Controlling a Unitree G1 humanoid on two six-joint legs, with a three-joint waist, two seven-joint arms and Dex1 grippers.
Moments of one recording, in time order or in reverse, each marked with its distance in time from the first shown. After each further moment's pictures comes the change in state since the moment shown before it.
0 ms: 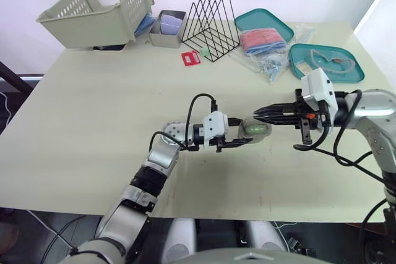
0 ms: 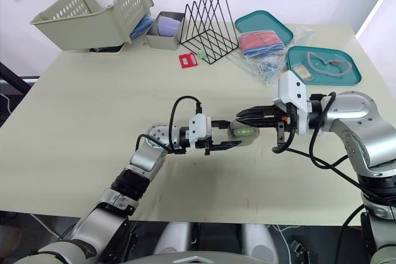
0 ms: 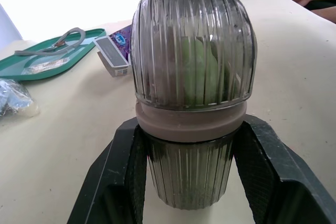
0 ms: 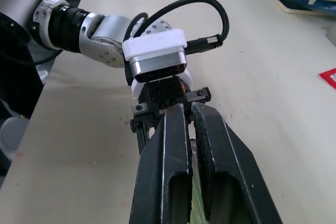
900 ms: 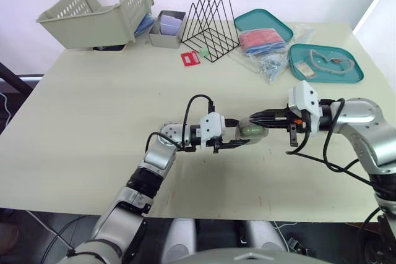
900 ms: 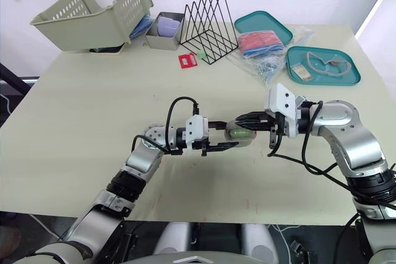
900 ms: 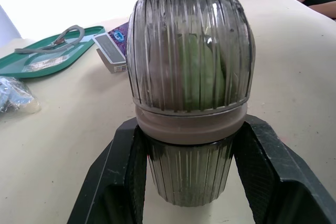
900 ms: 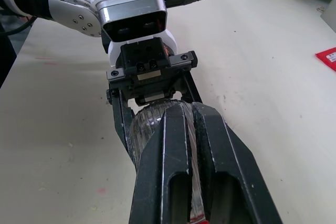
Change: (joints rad) left arm 0.016 0.027 -0.001 -0.028 -0.004 0.003 -0.003; right arm 0.030 0.017 0.105 0.118 -0.114 -0.180 -0.019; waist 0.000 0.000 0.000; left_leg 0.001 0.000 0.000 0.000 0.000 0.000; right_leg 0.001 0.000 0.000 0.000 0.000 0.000
